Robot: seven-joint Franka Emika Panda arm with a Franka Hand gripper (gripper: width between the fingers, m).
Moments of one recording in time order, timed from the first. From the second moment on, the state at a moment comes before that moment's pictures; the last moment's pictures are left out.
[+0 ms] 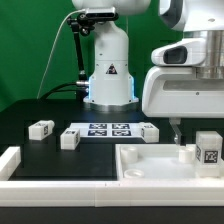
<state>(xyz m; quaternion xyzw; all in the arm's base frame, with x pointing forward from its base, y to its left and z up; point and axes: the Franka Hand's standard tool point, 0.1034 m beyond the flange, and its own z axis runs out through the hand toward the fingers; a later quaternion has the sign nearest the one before) 0.624 0.115 0.076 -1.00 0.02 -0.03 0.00</state>
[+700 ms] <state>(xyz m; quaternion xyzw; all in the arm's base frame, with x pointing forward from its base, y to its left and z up) 0.624 0.114 0.074 -0.99 0.12 -0.03 0.02</state>
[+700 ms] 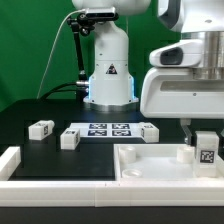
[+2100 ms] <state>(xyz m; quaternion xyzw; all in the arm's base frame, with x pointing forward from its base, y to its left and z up) 0.621 0.117 0.073 -0.75 0.66 0.00 0.07</state>
